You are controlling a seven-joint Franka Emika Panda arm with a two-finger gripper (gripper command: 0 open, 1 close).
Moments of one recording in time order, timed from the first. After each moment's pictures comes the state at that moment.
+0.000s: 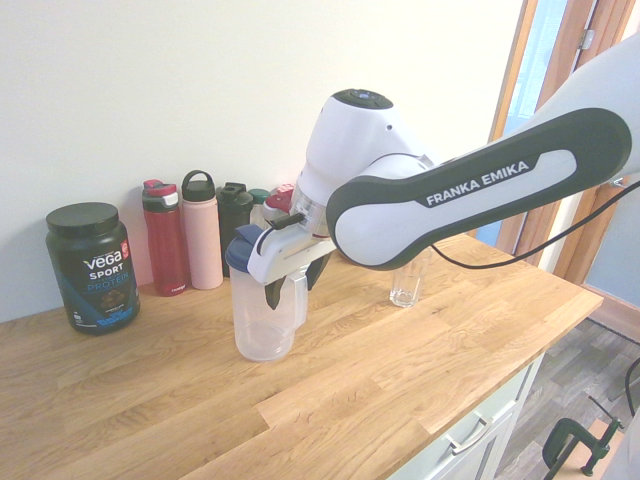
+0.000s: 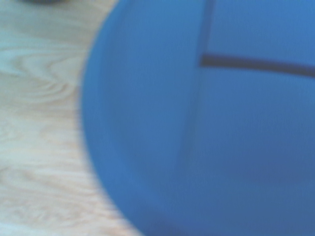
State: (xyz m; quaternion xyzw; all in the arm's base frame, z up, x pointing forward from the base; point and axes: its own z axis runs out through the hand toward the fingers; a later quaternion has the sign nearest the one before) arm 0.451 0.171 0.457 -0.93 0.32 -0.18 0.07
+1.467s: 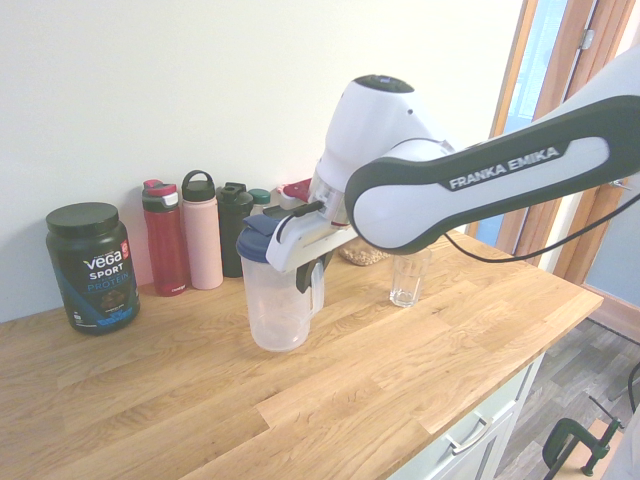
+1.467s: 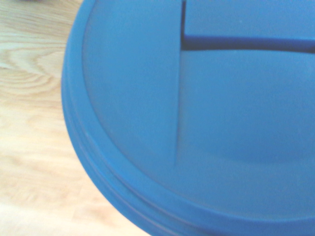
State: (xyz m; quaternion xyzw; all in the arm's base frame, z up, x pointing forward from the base) arm 0.425 0.157 0.485 -0.93 0.32 -0.18 0.06
